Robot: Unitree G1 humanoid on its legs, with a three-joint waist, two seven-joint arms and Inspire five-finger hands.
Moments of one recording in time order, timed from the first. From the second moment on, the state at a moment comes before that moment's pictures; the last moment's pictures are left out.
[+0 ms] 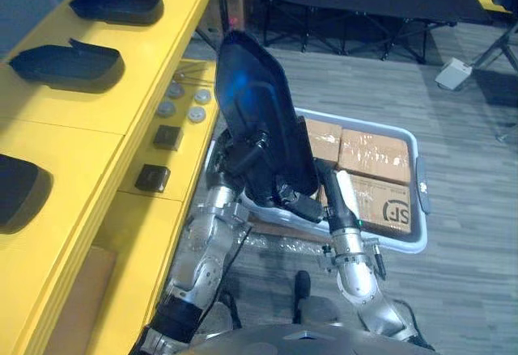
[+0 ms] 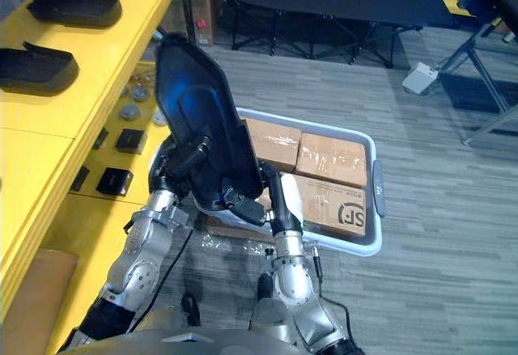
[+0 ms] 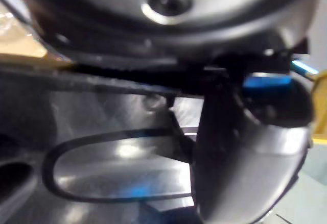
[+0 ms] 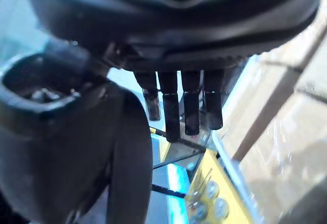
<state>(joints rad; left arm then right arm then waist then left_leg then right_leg) 0.02 0.09 -0.31 -0.14 -0.53 -0.17 0.21 0.19 -0.20 0.39 -0.04 0.01 -0.22 -0.34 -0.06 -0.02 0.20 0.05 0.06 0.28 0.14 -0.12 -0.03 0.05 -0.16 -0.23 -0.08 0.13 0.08</state>
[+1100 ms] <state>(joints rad) 0.33 0.02 0.12 -0.43 -0.05 -0.29 0.61 0.32 -0.12 0.16 -0.06 0.83 -0.27 0.08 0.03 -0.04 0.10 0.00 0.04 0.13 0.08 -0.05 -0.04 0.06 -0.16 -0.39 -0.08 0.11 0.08</state>
